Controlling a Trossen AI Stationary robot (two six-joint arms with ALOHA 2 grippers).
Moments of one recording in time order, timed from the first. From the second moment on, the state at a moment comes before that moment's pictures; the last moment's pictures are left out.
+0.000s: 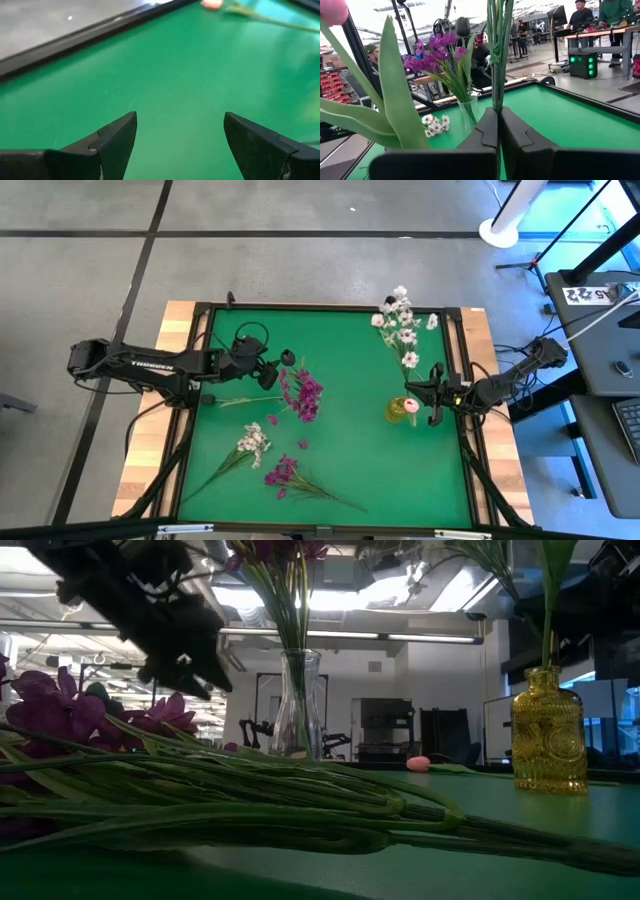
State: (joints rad) left arm 0.13 1.06 0.50 -0.12 -0.52 -0.52; right arm 0.57 0.23 0.01 0.36 0.75 0.12
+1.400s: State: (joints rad) left arm 0.13 1.06 0.85 -0.38 -0.63 -0.33; right arm 0.57 0.25 0.01 0.37 0.76 0.15
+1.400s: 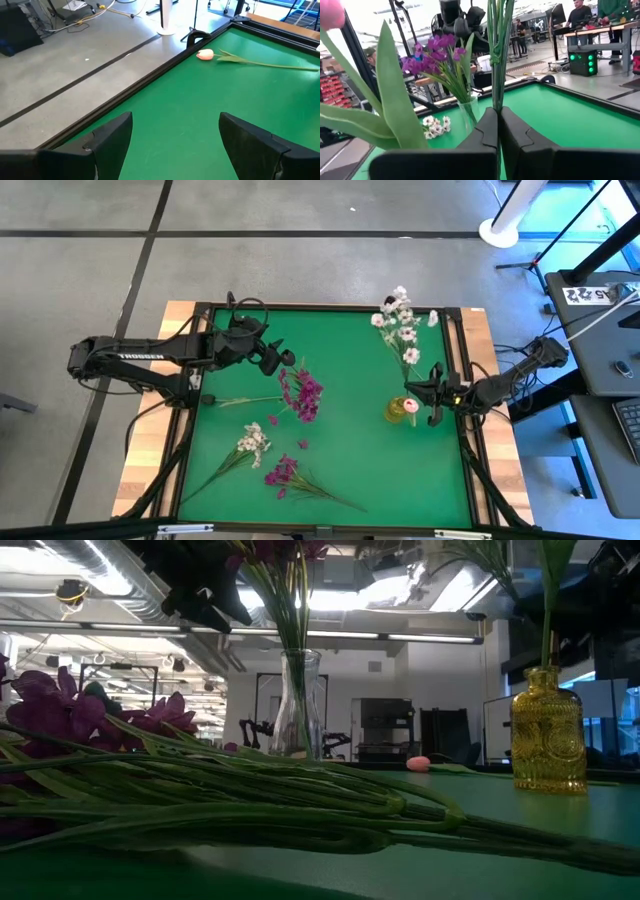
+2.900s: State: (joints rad) left arm 0.13 1.06 0.85 -0.42 -0.63 -0.36; right arm 0.57 0.57 0.02 0.43 0.77 0.21
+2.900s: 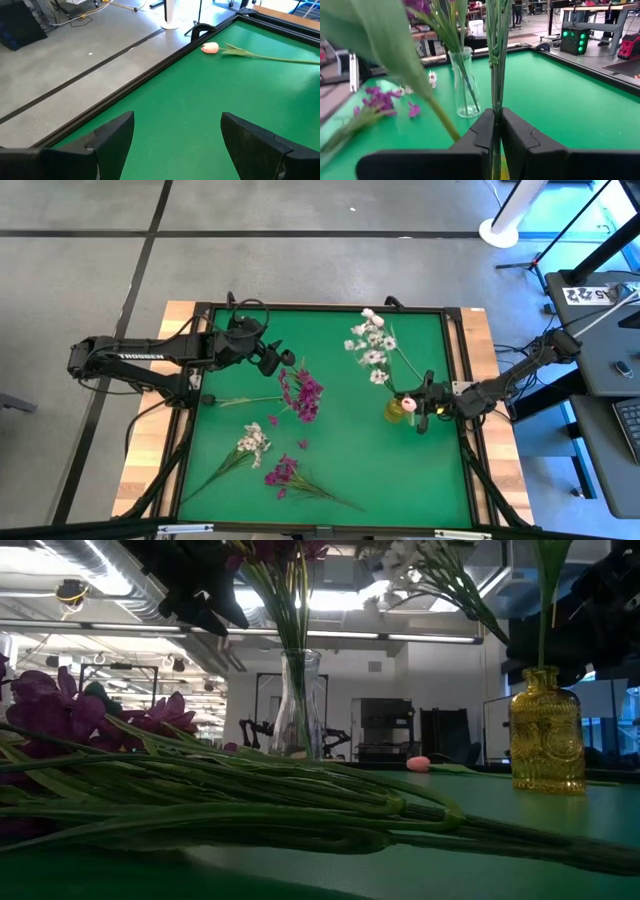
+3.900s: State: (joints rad) left arm 0.13 1.06 0.85 -0.44 -0.62 -0.36; right arm 0.57 0.57 0.07 0.30 0.74 0.23
